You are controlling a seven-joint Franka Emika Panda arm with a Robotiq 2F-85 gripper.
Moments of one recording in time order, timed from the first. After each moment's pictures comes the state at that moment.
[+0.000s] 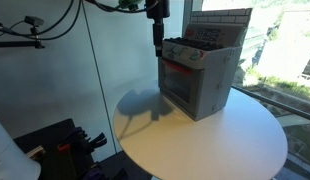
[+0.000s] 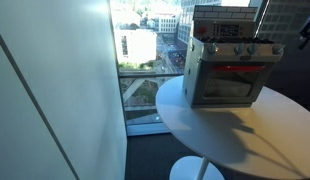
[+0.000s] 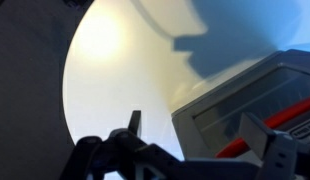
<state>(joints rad) -0.08 -0.16 -0.06 -2.15 0.04 2.06 0.61</state>
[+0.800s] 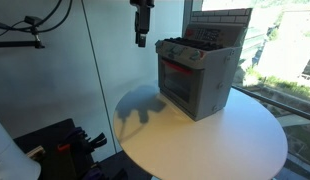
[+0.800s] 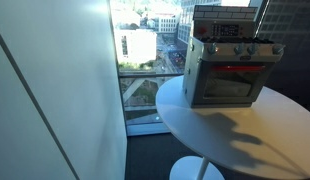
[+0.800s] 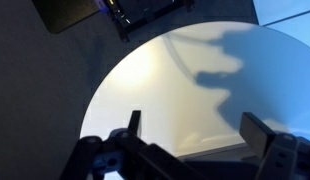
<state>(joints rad) -0.07 -0.22 -0.03 -2.09 -0.01 1.72 0.38</state>
